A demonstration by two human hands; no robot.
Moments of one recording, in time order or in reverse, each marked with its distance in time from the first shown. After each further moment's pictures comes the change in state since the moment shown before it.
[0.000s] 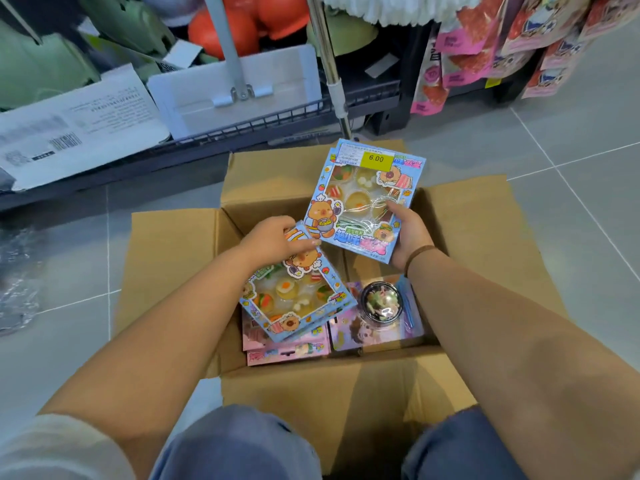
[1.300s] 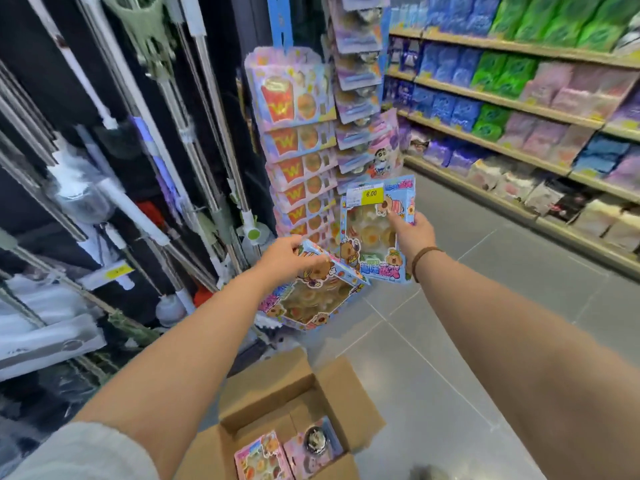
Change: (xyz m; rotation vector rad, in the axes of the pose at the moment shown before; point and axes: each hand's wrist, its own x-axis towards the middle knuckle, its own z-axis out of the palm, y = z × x) left_hand -0.274 0.623 -0.369 -0.186 -0.057 0.403; right_hand -0.564 -0.557 0.127 -0.314 0.440 -0.759
